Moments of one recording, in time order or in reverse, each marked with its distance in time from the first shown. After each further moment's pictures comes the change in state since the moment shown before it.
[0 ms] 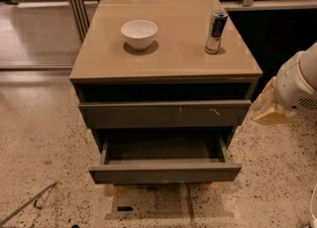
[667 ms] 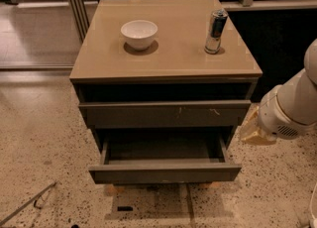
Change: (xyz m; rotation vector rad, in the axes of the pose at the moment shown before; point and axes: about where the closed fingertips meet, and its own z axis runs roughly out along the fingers) arm 0.015 0.028 0.065 -0.077 -0.008 0.027
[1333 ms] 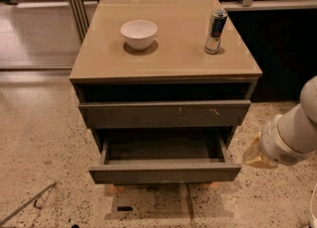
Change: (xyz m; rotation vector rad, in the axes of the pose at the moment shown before) arm 0.040 0.023 0.058 -0.056 0.001 -0.014
